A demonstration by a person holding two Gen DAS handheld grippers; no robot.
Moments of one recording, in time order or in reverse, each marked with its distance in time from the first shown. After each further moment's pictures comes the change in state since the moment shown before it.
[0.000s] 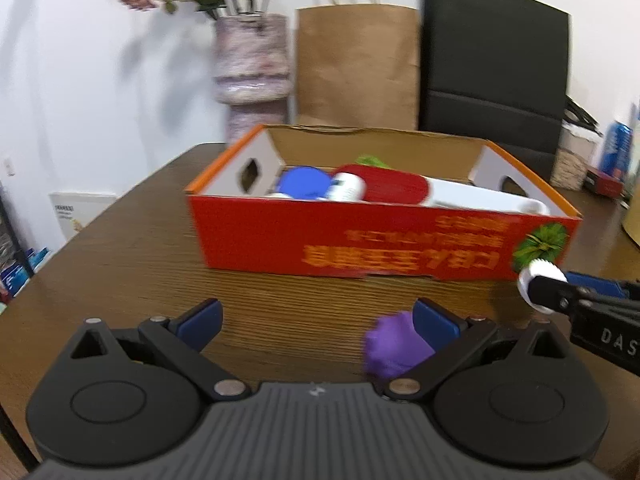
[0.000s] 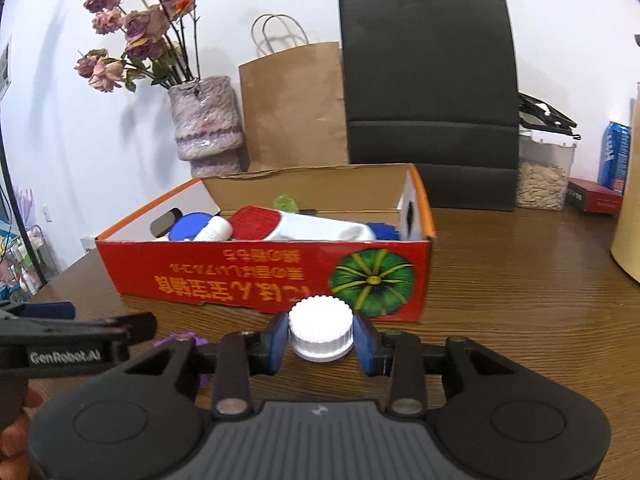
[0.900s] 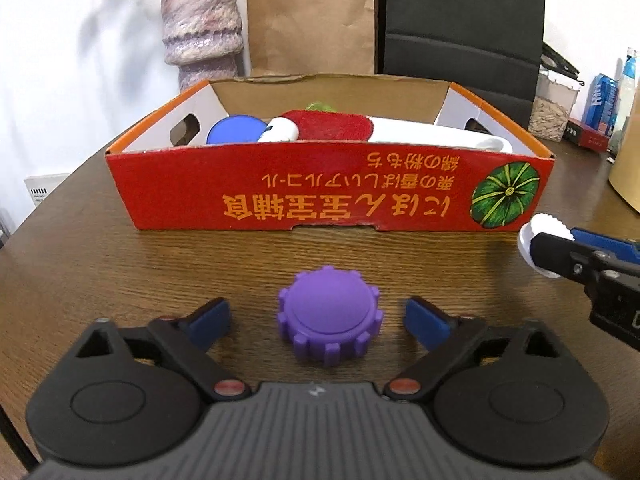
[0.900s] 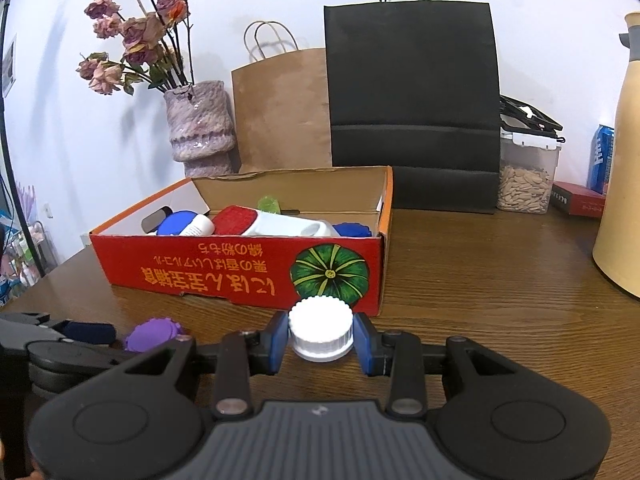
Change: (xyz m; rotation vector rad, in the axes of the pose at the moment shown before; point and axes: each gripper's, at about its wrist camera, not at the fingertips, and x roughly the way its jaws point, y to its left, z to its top) left arm 0.022 -0.040 -0.010 0.040 0.120 -0.039; right arm -0.015 -0.025 -0.006 -0.020 -0.007 0.004
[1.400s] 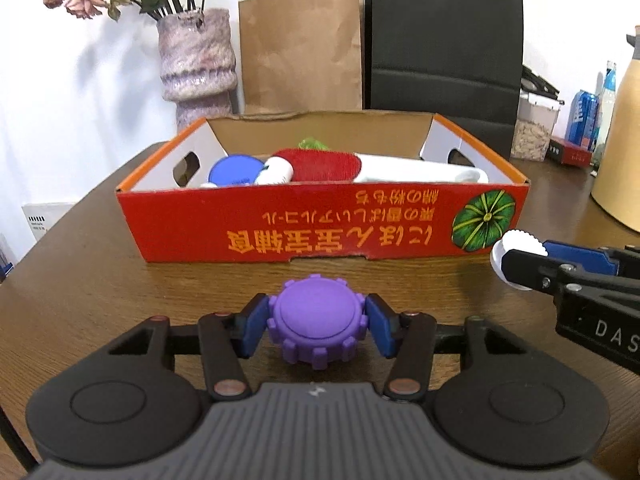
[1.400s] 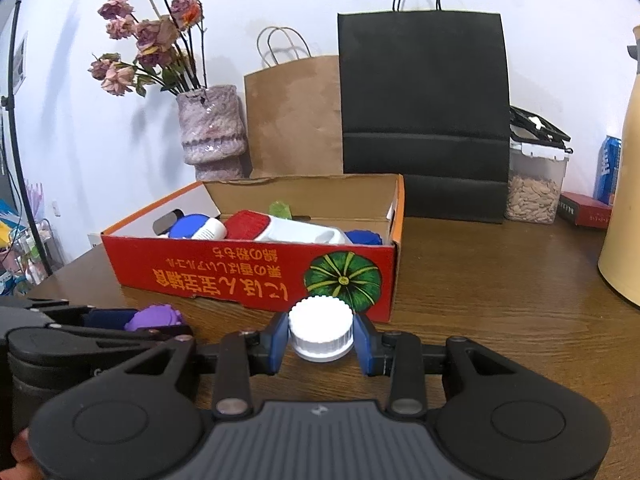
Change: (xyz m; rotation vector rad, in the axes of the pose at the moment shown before) left arm -0.024 0.001 0.003 0.027 -0.095 -0.023; right arm -0.006 0.006 0.001 -0.024 -0.024 0.023
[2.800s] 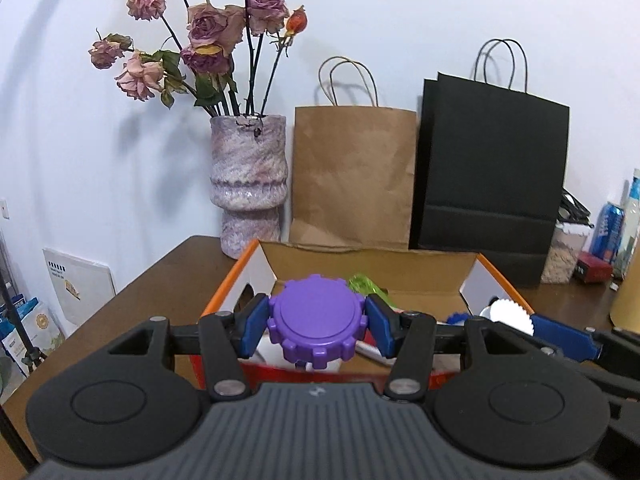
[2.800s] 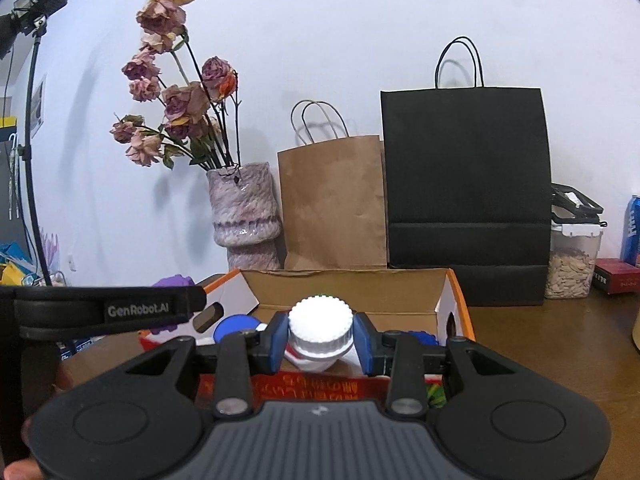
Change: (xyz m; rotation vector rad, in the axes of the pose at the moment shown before) left arm -0.017 0.052 0.081 -0.101 -0.244 0.047; right arm 0.015 0.051 0.058 0.010 -0.191 0.037
